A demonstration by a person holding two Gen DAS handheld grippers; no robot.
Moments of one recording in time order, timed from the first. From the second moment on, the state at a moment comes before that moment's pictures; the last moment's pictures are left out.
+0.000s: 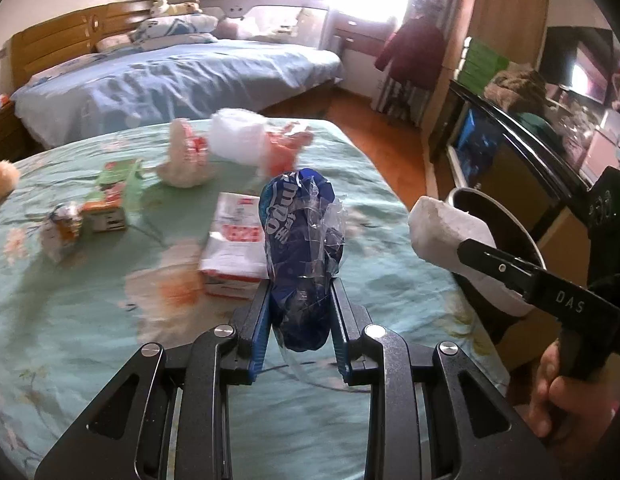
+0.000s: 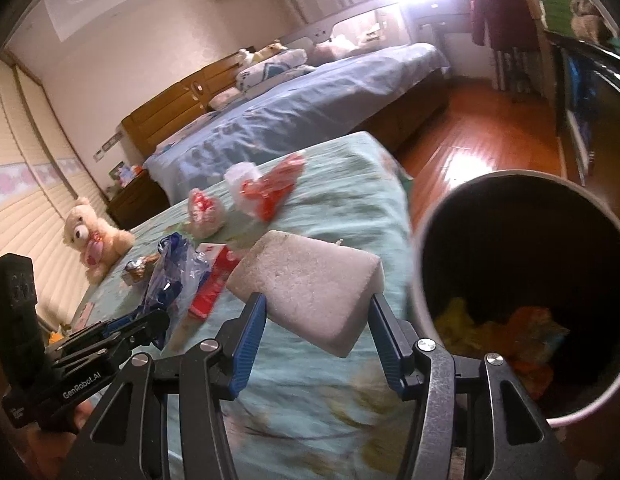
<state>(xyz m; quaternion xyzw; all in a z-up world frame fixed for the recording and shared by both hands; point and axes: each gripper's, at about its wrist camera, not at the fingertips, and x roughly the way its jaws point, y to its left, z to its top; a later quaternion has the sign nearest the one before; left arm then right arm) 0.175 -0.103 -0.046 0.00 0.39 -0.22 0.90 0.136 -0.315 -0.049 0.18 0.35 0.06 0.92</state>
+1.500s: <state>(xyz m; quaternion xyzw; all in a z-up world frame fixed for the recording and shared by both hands) 0.152 -0.276 -0.033 0.10 0.37 -0.34 0.86 0.078 -0.450 -0.053 0.22 0.33 -0.07 0.92</state>
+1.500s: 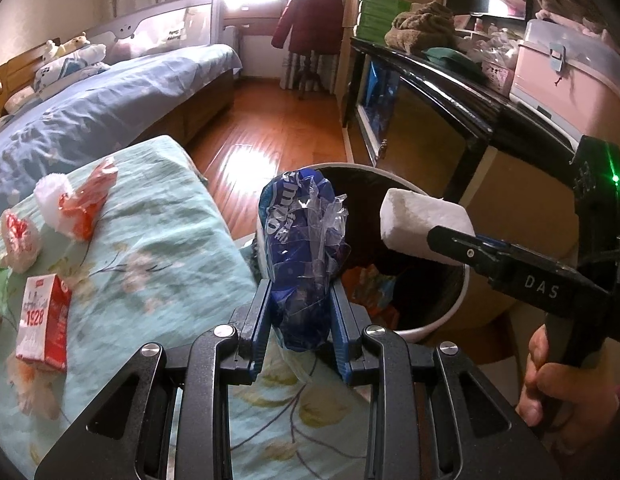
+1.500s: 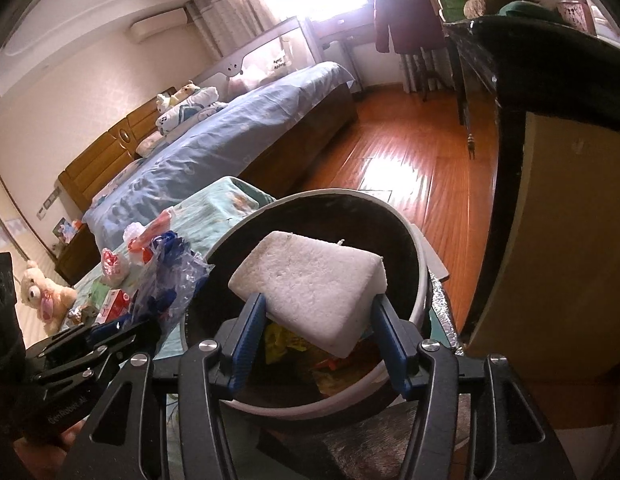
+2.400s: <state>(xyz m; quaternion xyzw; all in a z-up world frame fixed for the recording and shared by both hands) 0.164 -0.280 -0.036 0.07 0.38 -0.35 0.85 0.088 -0.458 -0.055 0.22 0.34 -0.08 0.91</state>
